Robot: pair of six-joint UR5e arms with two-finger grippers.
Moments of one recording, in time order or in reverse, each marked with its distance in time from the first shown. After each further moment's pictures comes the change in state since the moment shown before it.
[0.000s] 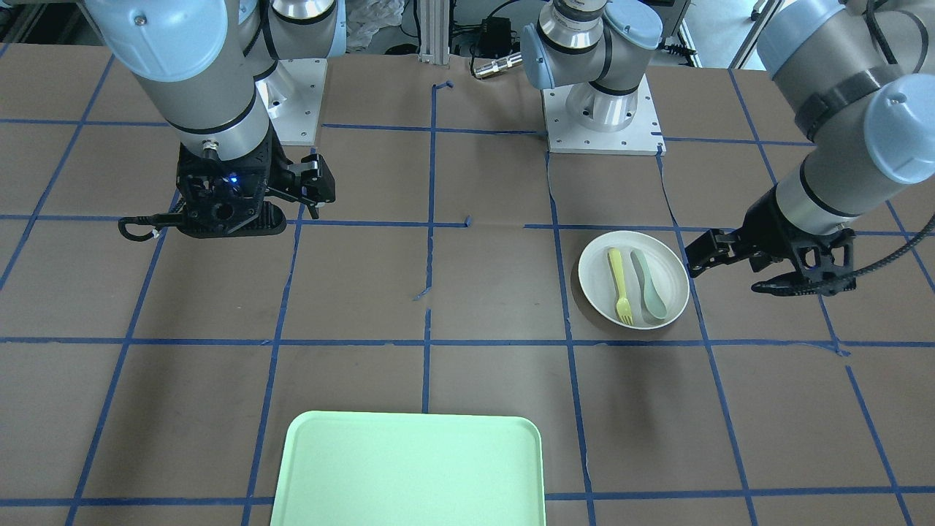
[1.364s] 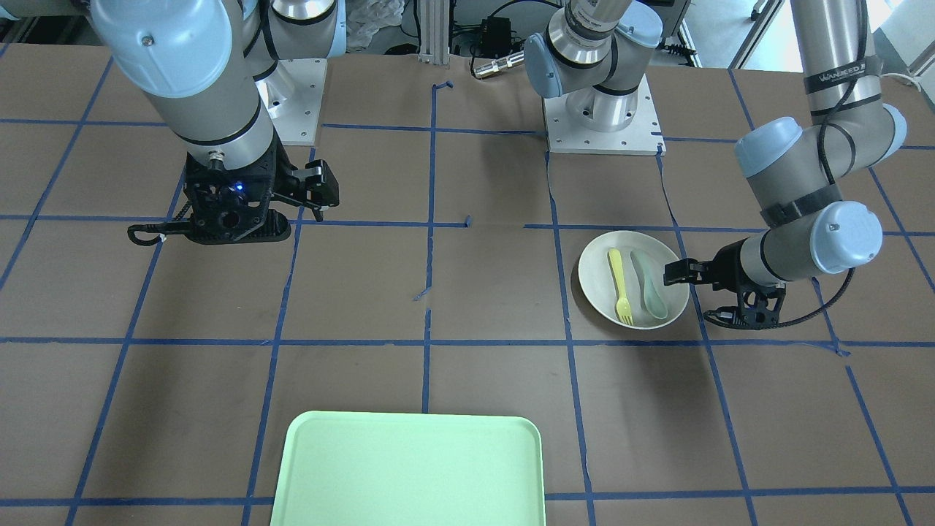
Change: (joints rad) left arm 0.106 -0.156 -0.239 0.179 0.006 0.256; right arm 0.000 0.007 0.015 -0.001 0.012 0.003
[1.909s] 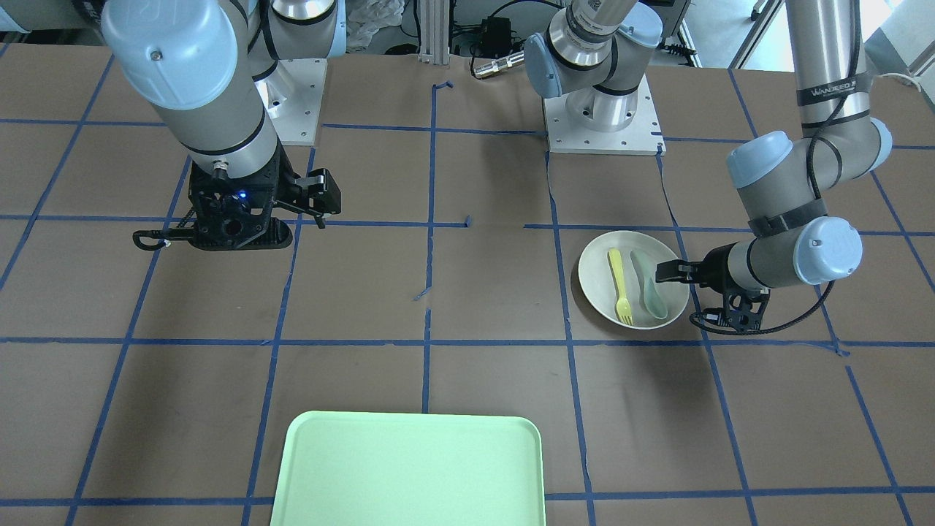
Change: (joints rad) left arm 0.000 -0.033 -0.016 -0.002 0.021 0.003; right arm 0.000 0.000 0.033 -0.043 -0.002 0.027
